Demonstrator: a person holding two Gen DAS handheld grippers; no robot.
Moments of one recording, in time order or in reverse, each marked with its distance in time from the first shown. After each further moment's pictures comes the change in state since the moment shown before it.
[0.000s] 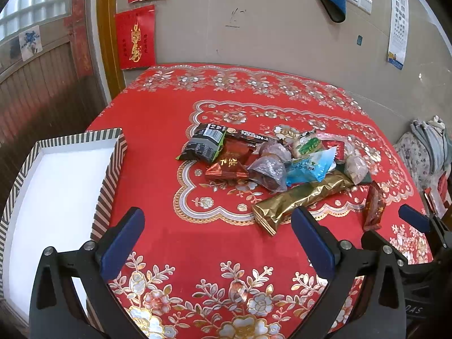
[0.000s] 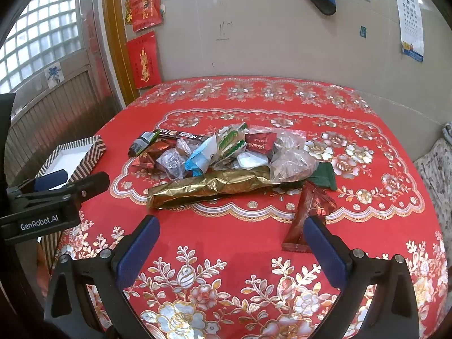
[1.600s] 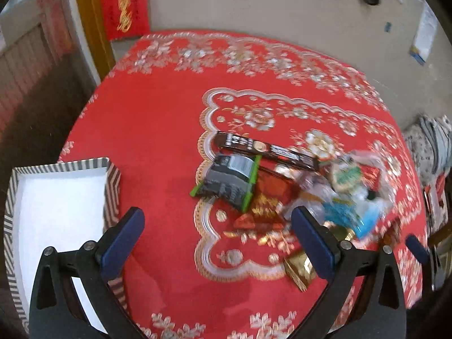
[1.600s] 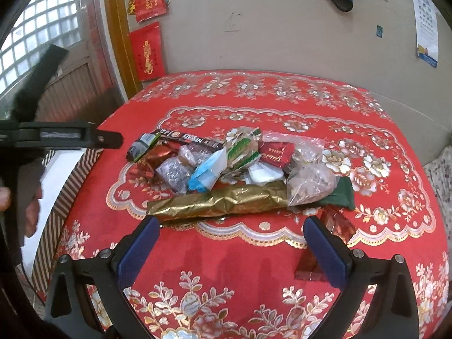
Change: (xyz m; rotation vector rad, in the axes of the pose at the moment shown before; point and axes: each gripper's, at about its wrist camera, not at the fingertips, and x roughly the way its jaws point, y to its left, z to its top) left arm 0.088 0.037 0.086 -0.028 0.256 -0.017; right arm 0.033 0.009 0.027 -0.028 0.042 0.018
